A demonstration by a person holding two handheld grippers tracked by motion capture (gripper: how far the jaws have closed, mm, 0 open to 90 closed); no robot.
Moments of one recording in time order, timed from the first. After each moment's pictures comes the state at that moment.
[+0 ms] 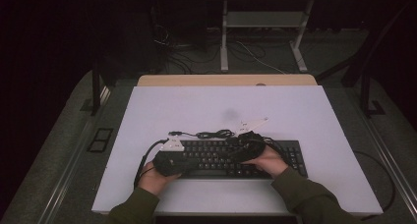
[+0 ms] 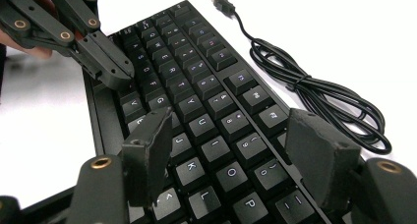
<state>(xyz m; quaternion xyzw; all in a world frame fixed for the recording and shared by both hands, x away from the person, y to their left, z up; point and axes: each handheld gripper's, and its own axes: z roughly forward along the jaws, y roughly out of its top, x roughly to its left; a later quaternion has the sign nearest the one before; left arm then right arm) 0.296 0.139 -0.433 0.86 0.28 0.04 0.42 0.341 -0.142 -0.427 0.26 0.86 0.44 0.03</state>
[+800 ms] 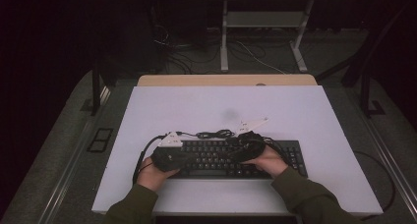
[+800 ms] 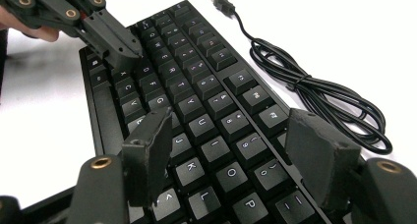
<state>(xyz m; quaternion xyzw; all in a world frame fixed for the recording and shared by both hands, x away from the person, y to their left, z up) 0.307 0.144 -0.425 0.86 0.28 0.05 0.43 0.342 -0.142 -0.428 0.27 0.86 0.44 0.03</state>
